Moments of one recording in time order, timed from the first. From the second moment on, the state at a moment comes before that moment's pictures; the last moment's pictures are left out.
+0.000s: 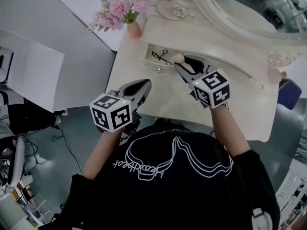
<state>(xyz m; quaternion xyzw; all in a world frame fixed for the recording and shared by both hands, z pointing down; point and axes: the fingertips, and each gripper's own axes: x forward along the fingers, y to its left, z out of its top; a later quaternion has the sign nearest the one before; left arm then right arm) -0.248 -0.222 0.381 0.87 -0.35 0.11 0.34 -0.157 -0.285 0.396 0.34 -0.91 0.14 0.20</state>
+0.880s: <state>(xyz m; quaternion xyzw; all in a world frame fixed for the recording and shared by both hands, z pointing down) -0.297 -0.248 0.402 0.86 -0.35 0.10 0.36 -0.185 -0.311 0.456 0.35 -0.88 0.17 0.29</state>
